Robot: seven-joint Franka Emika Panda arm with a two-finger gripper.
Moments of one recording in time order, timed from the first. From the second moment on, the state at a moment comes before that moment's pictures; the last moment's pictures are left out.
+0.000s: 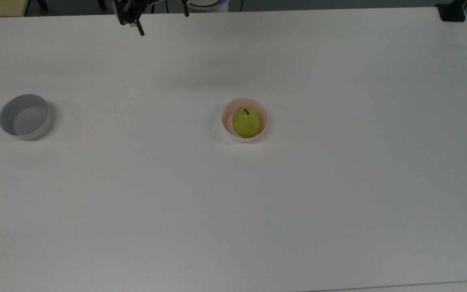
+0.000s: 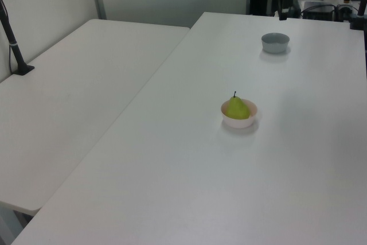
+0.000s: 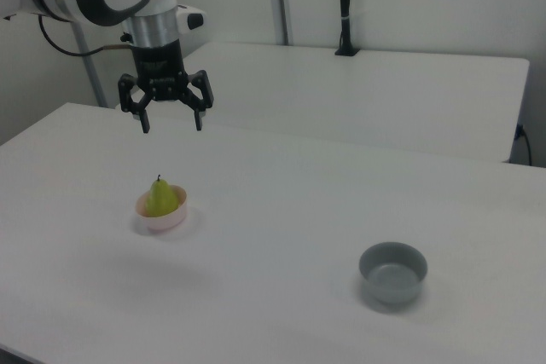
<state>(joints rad) 0.04 -0.02 -0.10 -1.68 0.04 1.66 -0.57</state>
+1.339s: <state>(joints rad) 0.20 0.17 0.00 -1.89 0.12 2.15 -0.14</state>
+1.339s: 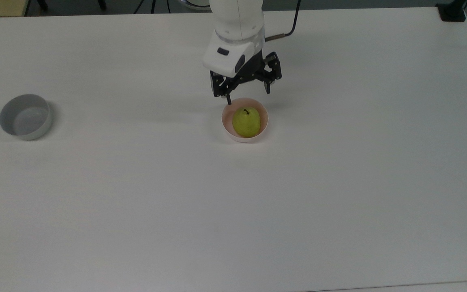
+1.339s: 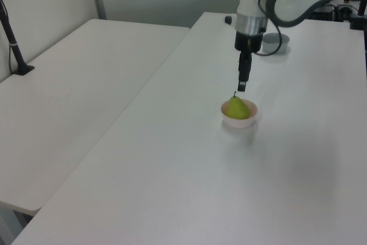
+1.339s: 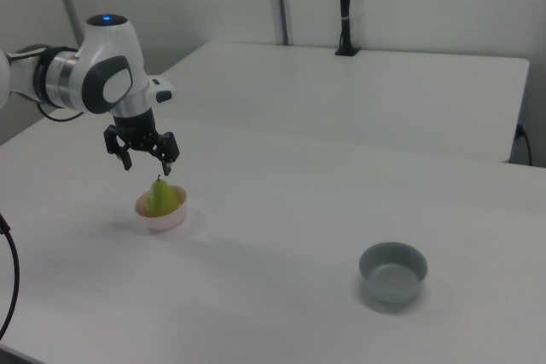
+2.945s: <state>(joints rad) 0.22 0.32 0.00 -1.89 0.03 2.26 -0.12</state>
